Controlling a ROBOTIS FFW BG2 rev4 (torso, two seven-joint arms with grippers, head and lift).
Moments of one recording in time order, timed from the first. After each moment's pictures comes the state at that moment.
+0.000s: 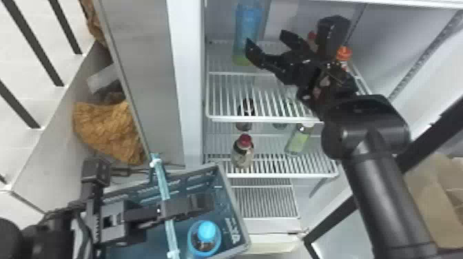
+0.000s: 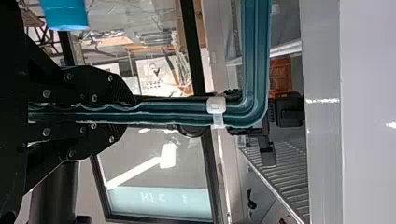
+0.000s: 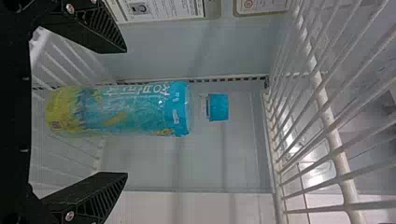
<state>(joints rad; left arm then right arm) 0.22 0.10 0.24 -1.89 0.94 1.54 -0.96 -0.30 -0.14 0.12 -1.51 -0.19 0.23 0.37</state>
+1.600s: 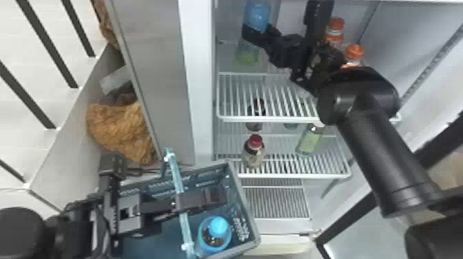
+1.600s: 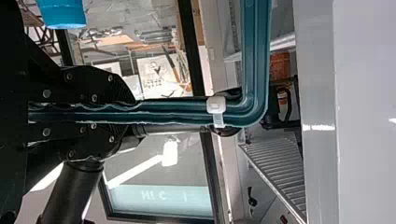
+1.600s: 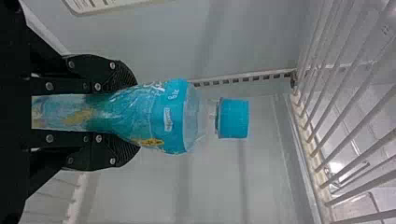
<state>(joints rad) 0.19 0.11 0.22 -1.87 0.95 1.53 -0.96 -0.57 -0.14 0.26 -1.13 -0.31 0.20 0.40</state>
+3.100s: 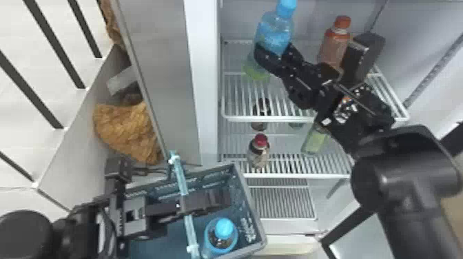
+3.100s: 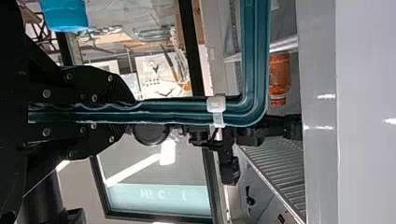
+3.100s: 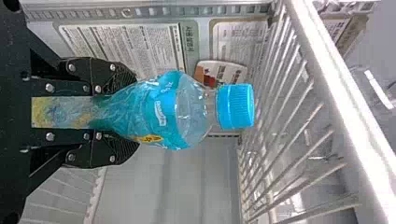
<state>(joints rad) 0.21 0.11 0.23 -1.87 0.96 1.52 -0.97 -0.02 -0.16 0.13 -1.91 -0.19 0.28 0.40</state>
